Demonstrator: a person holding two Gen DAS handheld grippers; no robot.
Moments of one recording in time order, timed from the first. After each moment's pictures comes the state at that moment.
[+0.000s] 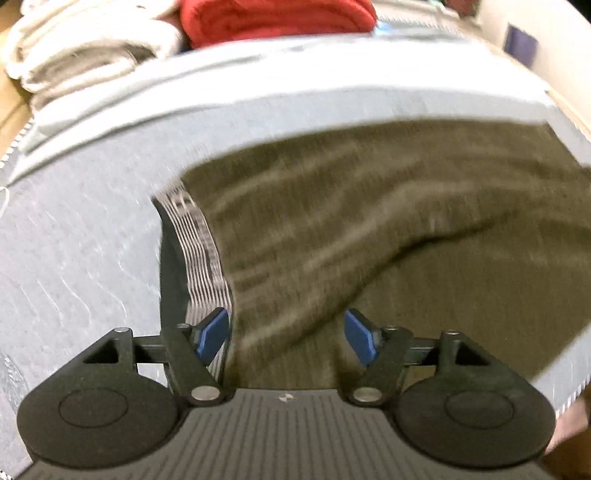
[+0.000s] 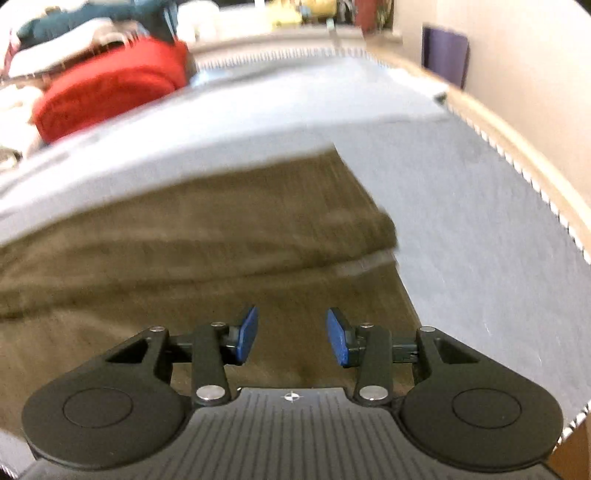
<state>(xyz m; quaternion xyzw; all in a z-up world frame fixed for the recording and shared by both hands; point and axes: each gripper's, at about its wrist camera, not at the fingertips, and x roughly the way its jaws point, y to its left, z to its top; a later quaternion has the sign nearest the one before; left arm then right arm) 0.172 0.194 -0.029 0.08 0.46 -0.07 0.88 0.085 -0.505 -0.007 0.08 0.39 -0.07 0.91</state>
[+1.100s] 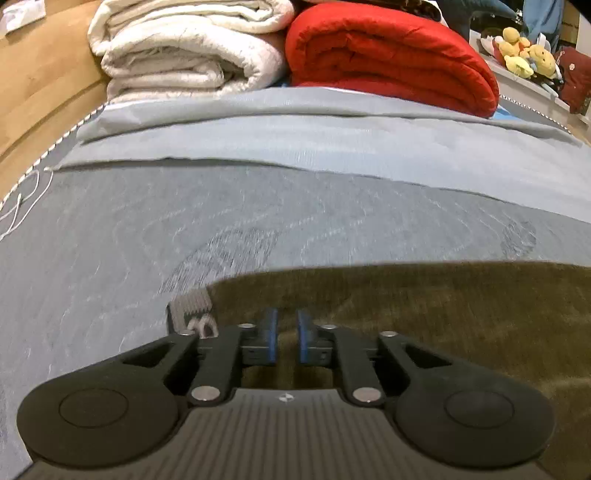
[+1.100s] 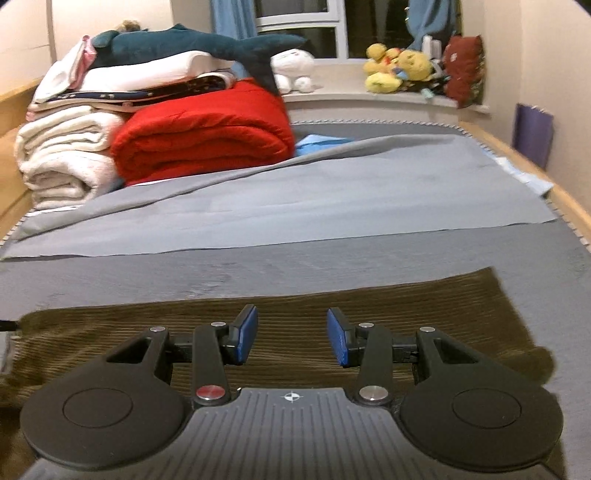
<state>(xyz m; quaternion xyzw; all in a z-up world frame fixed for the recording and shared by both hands) 0.321 0.189 -0.036 -0.01 0.41 0.08 0.91 0.219 -0.328 0.048 0.06 0.32 0.02 0.94</state>
